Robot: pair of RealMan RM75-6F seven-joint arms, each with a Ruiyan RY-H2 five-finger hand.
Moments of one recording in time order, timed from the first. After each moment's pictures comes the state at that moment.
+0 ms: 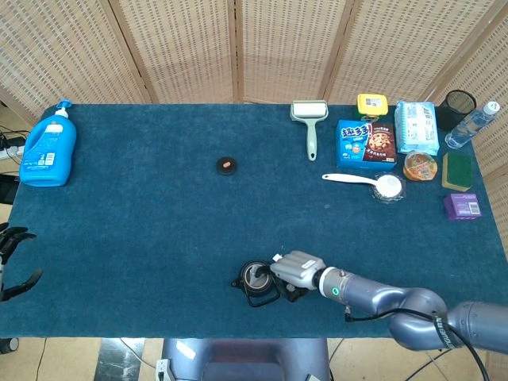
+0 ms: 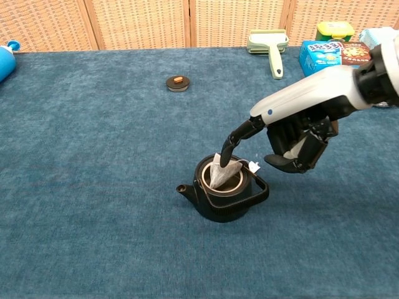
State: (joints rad) left arm -0.05 -1.05 -0.05 -1.66 1.53 1.56 -0.02; right arm 1.11 -1.05 0.09 -1.93 -1.12 0.30 0.08
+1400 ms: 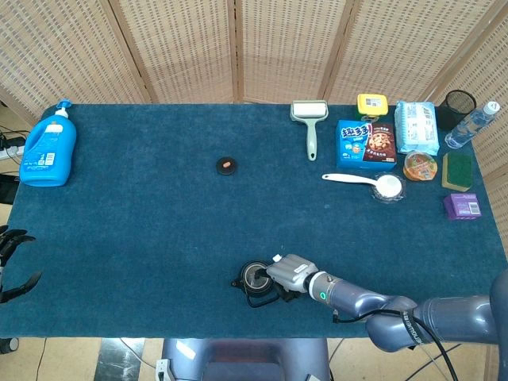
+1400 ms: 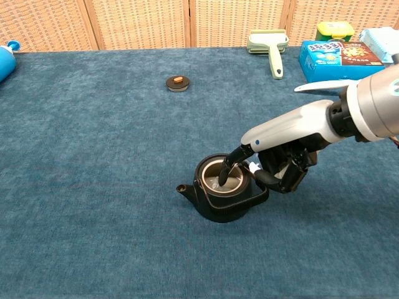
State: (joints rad) left arm -0.04 -1.06 -0.04 -1.63 1.52 1.55 -0.05; right arm 1.25 -1.19 -0.10 -1.92 -0.86 0.50 -0.13
